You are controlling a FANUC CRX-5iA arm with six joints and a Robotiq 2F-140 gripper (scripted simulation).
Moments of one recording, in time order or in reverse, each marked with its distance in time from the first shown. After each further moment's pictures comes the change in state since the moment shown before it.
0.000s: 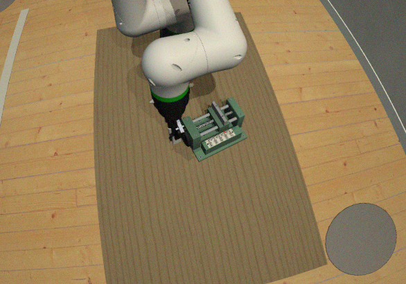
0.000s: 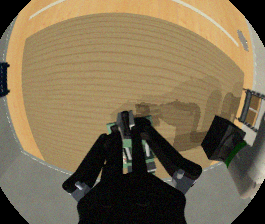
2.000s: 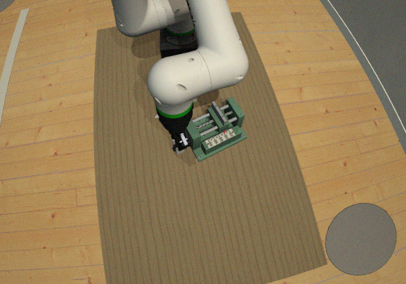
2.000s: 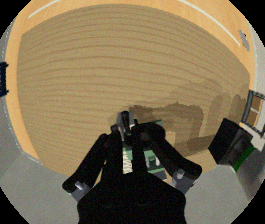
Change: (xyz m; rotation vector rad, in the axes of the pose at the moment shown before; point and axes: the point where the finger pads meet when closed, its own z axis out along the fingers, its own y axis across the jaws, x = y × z) arm 0.000 -0.020 0.043 0.000 0.000 0.000
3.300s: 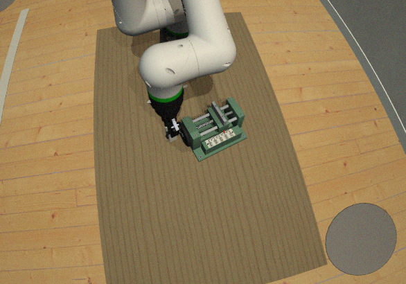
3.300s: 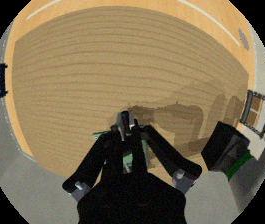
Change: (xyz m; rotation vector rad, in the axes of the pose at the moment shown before) arm 0.000 0.055 0.007 -0.001 0.000 0.000
